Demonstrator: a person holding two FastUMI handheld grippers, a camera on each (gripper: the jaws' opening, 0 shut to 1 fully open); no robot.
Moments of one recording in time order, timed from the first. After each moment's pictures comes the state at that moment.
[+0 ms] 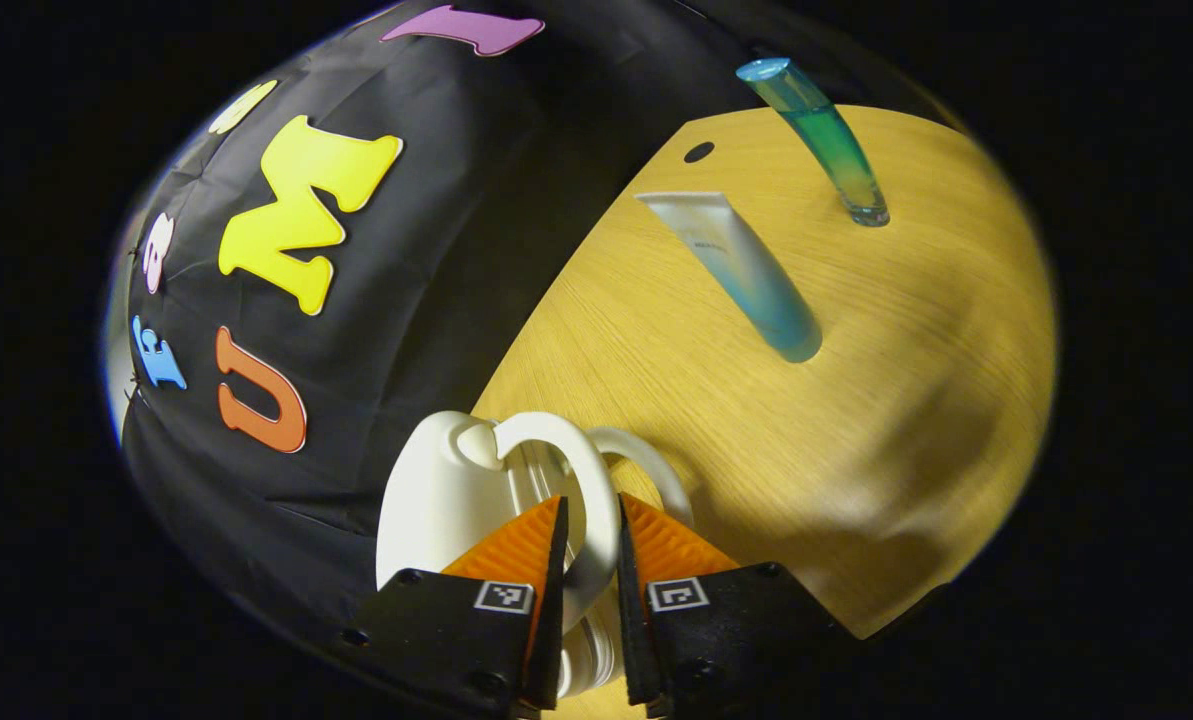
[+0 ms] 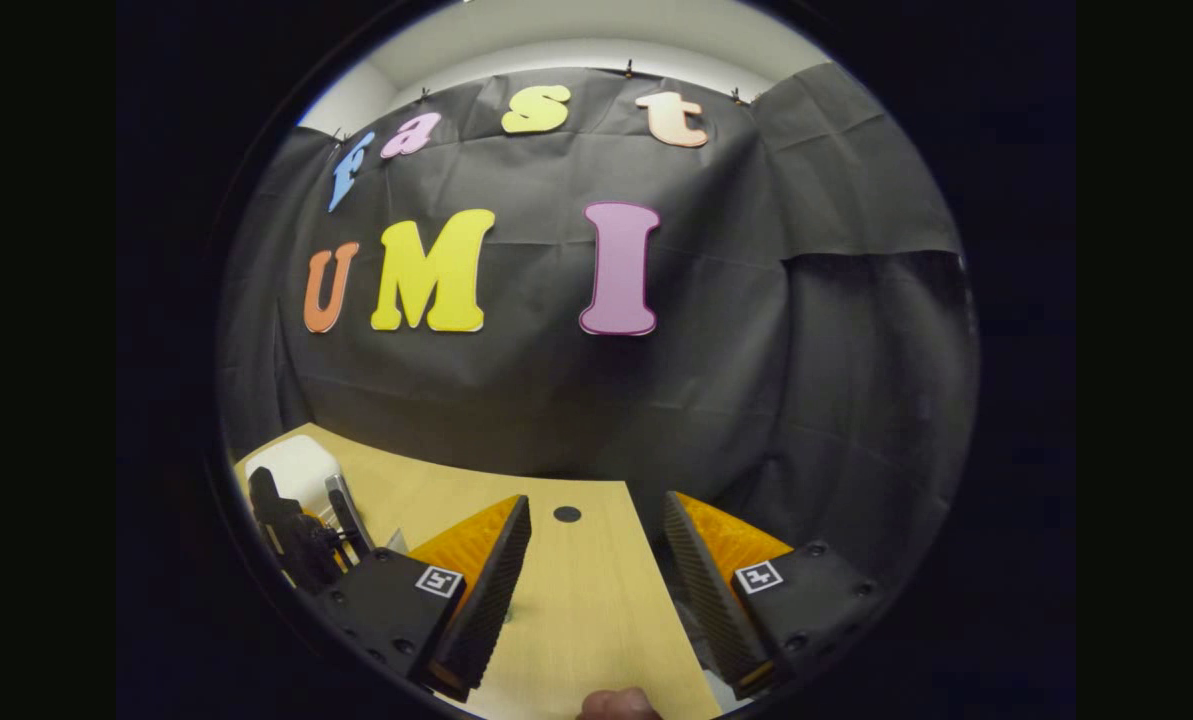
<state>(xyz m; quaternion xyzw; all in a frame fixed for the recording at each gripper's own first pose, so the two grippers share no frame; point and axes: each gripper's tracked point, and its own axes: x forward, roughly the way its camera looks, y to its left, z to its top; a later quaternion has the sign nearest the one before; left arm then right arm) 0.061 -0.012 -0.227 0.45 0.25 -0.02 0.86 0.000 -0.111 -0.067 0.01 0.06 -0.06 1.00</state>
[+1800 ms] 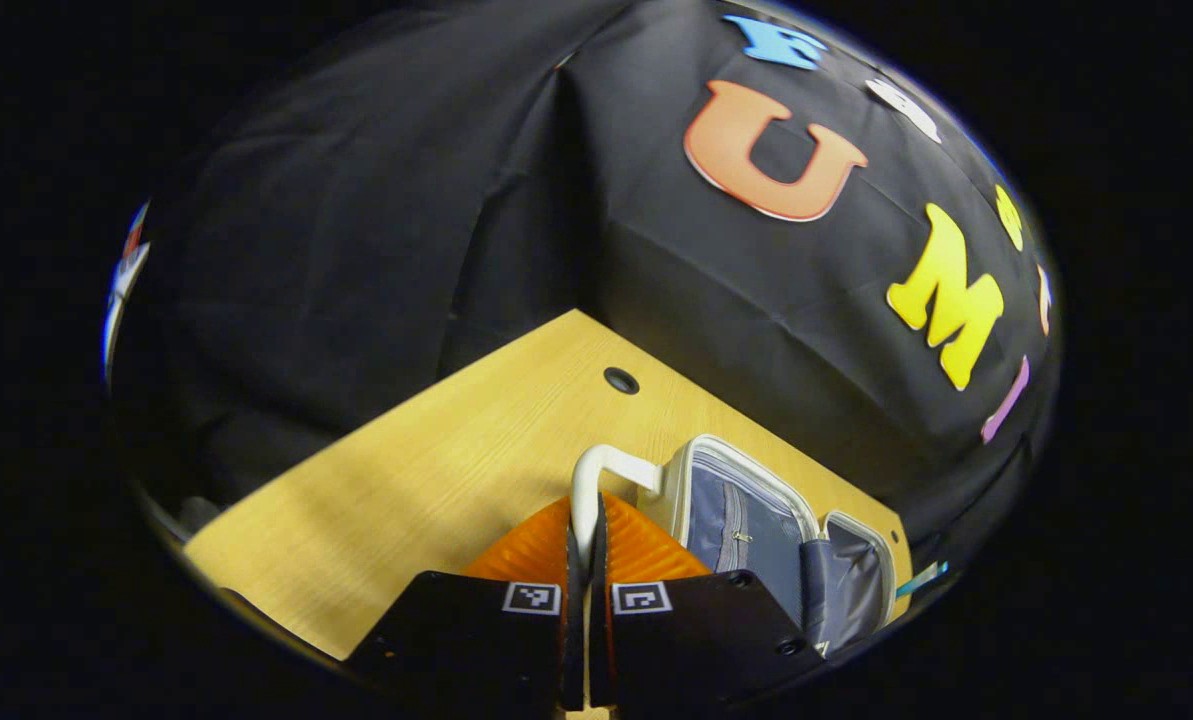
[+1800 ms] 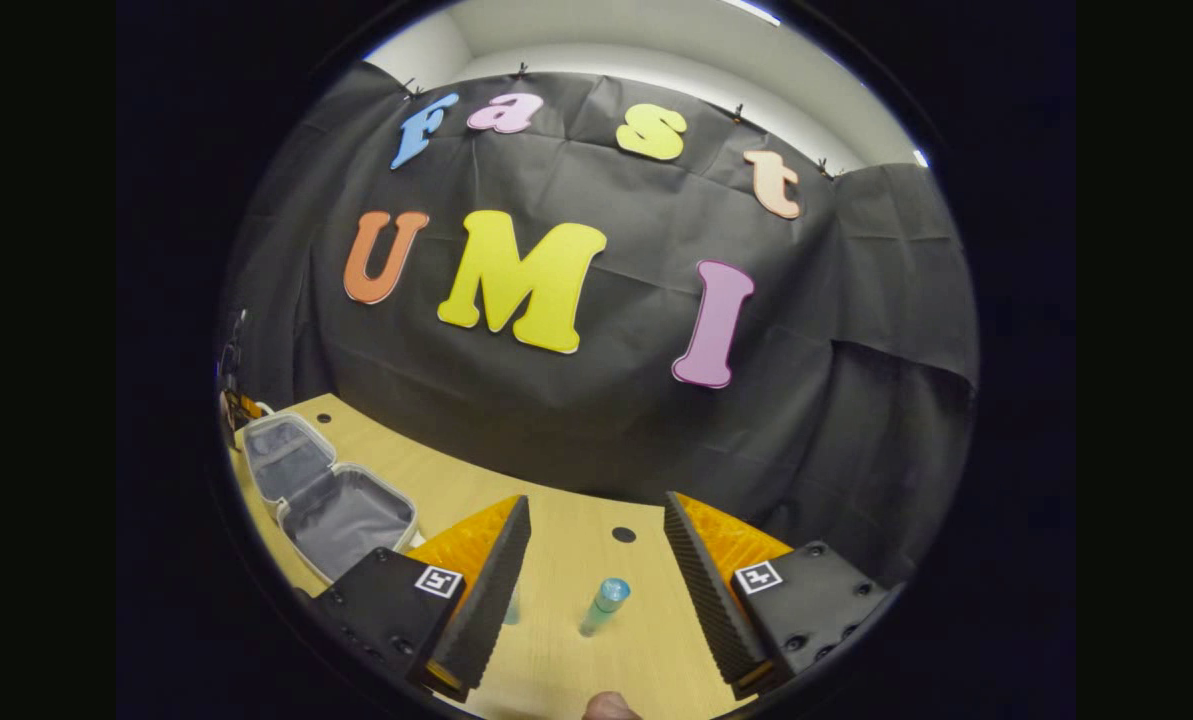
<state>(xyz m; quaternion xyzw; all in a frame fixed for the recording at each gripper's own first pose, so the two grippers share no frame) 0.087 0.478 -0.245 -0.32 0.18 0.07 0.93 -0.018 0.080 -0.002 -0.10 0.06 -0.04 0.99</state>
